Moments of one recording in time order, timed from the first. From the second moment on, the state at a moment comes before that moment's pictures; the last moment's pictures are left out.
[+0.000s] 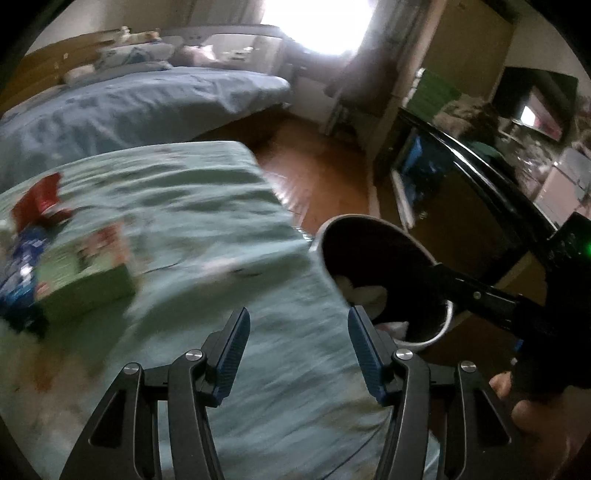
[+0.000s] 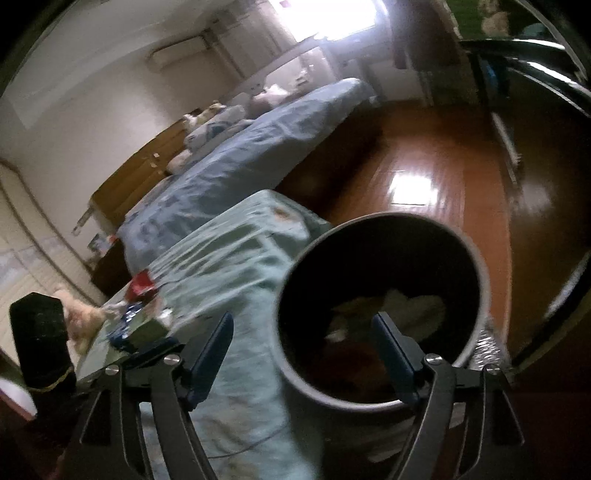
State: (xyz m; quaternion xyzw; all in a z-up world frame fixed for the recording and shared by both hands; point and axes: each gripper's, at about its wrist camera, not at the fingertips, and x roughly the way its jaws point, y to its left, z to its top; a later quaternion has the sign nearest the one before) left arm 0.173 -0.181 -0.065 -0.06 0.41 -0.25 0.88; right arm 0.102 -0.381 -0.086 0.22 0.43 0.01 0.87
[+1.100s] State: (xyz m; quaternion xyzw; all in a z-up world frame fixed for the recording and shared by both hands) left arm 0.163 -0.004 -0.057 -0.16 0.39 -0.10 0.90; right arm 0.131 -0.266 -0.109 0.19 0.47 0.11 0.86
